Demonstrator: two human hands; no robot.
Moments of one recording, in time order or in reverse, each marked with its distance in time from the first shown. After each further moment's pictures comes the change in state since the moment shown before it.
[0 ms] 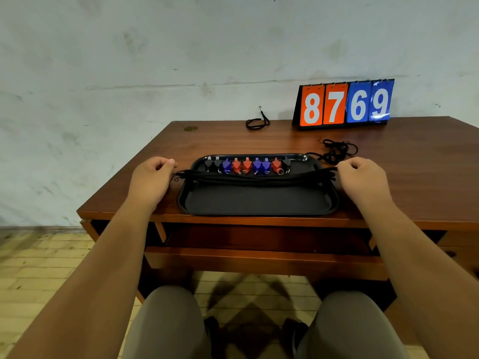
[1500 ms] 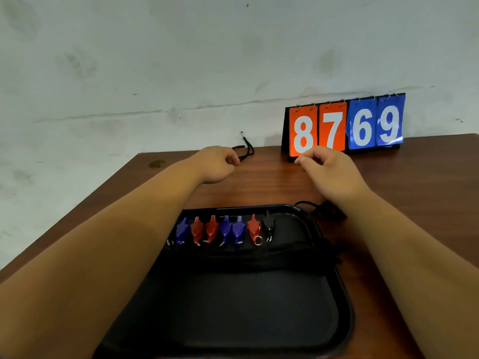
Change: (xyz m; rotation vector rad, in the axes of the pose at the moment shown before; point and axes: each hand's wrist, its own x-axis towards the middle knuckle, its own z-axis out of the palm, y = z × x) left_hand 0.156 0.160 0.214 0.623 -0.608 0.419; right_hand 0.178 -0.029 0.056 0.115 -0.218 -0.259
